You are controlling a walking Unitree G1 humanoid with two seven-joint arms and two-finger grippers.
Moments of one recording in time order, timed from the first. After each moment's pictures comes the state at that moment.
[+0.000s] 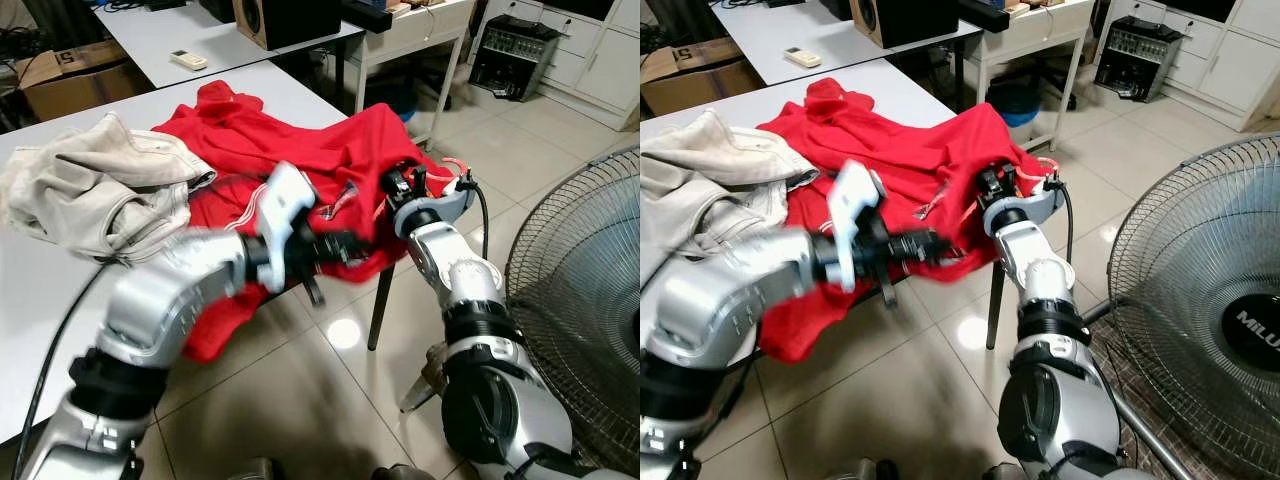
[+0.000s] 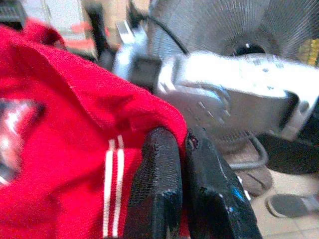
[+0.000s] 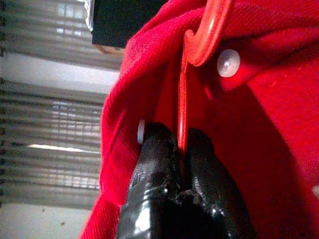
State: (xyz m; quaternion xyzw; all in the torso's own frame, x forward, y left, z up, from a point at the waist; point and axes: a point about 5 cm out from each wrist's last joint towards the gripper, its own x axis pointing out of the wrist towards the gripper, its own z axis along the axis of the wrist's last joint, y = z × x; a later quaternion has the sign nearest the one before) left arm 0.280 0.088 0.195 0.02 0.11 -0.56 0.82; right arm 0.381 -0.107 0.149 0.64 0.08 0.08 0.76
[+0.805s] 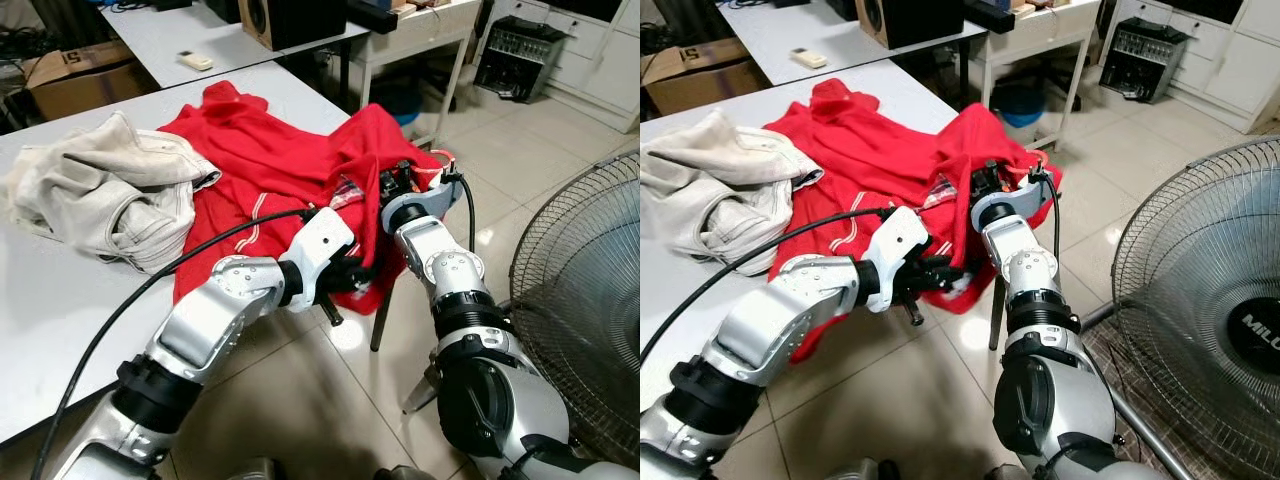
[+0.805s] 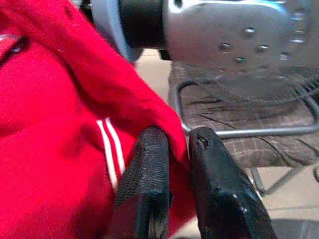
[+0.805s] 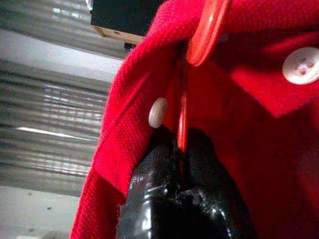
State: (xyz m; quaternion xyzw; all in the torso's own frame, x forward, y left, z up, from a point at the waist) left arm 0.285 0.068 0.161 0.13 0.14 -0.51 0.84; right arm 0.385 -0.091 0.152 0.61 0.09 0.10 0.78
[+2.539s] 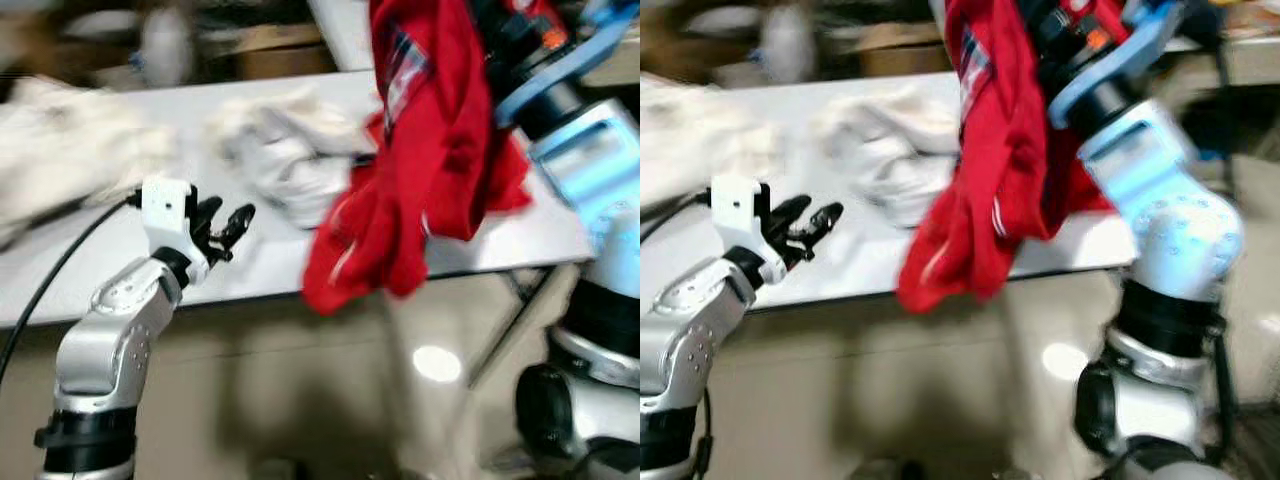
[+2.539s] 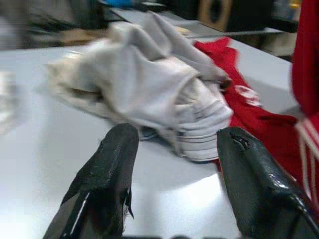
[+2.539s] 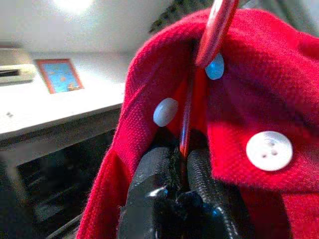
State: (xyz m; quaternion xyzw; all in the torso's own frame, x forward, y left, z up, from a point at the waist) left arm 0.292 0.180 0.179 -0.03 0.03 -0.17 0.98; right arm 0.305 -0.148 0.342 0.27 -0.16 0.32 0.89
